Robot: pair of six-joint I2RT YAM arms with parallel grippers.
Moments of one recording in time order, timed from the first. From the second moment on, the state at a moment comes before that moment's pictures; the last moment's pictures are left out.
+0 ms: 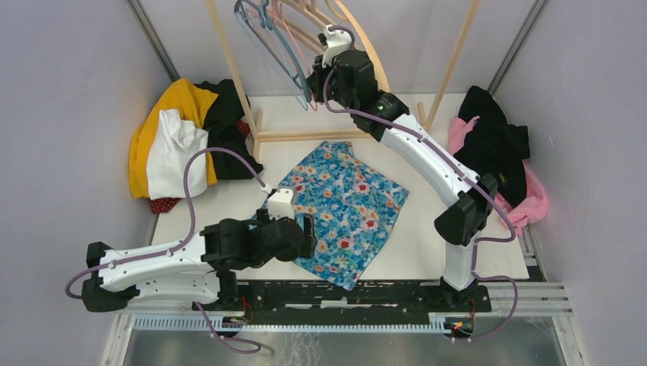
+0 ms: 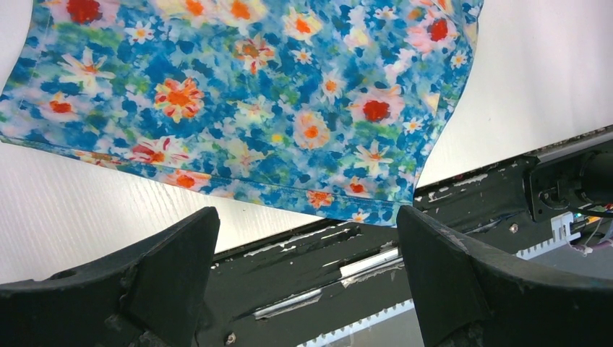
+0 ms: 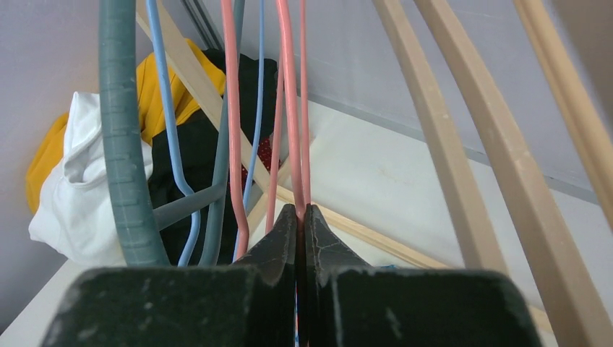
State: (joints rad) left arm -1.34 0.92 0.92 -0.95 -0.57 -1.02; right arm 0.71 1.92 2.08 -0.32 0.12 0.21
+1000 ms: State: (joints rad) left arm -1.34 0.92 0.92 -0.96 -0.57 -1.03; right arm 0.74 1.82 1.81 -0.03 0.18 0.09
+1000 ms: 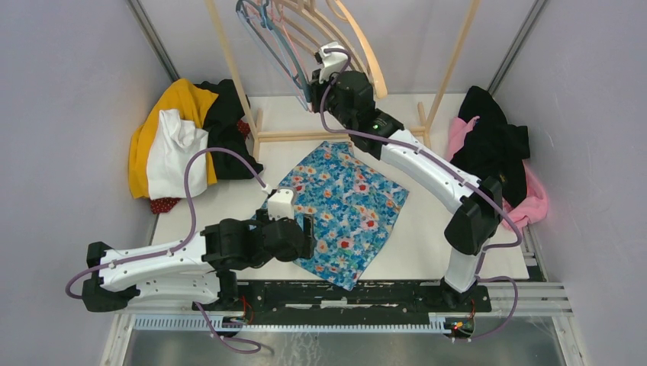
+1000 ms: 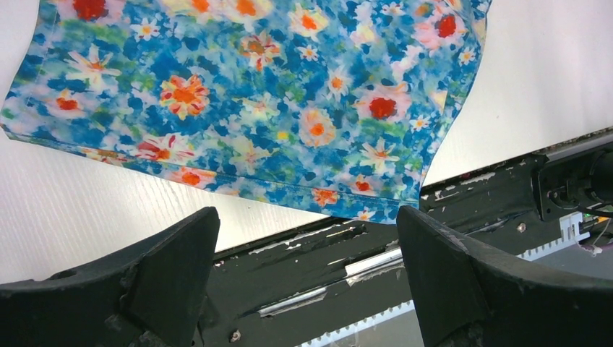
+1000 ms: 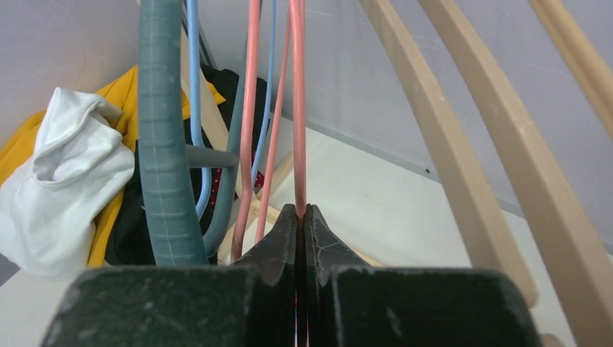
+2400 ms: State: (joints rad) left arm -1.34 0.93 0.92 -0.97 -0.57 -1.02; right arm 0.80 1.28 1.19 0.08 0.29 -0.02
